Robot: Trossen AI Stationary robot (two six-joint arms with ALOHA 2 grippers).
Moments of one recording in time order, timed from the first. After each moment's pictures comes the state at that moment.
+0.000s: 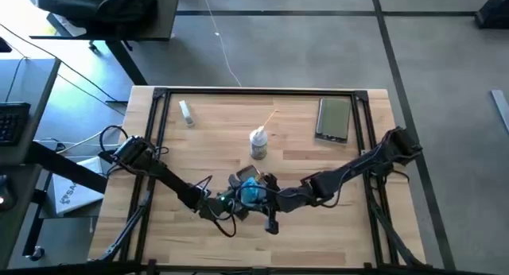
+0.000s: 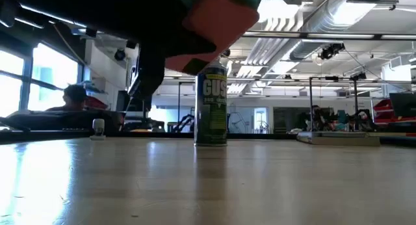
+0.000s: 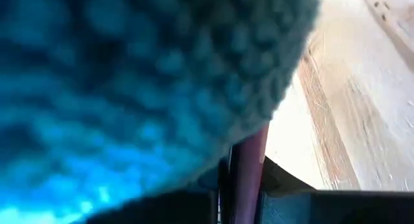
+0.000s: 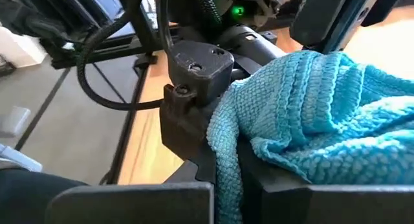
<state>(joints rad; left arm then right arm) -0.52 1.93 0.85 0.95 -1.11 1.11 0.46 1.78 1.25 0.01 0.26 0.40</state>
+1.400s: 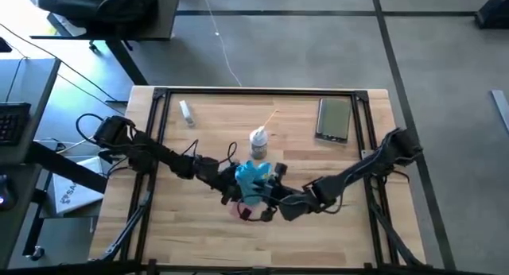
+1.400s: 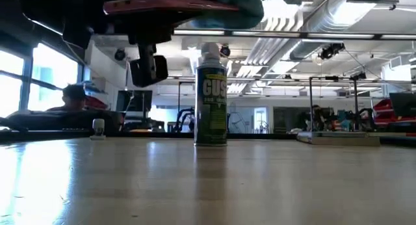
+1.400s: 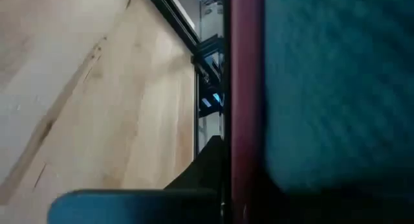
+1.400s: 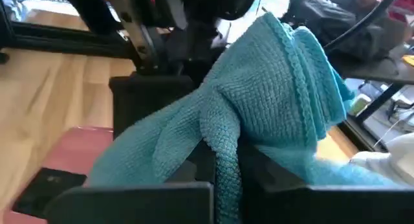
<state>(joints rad) -0.26 1.64 0.63 0.87 0.21 -1.06 0.49 1.80 1.25 0.00 0.79 0.10</state>
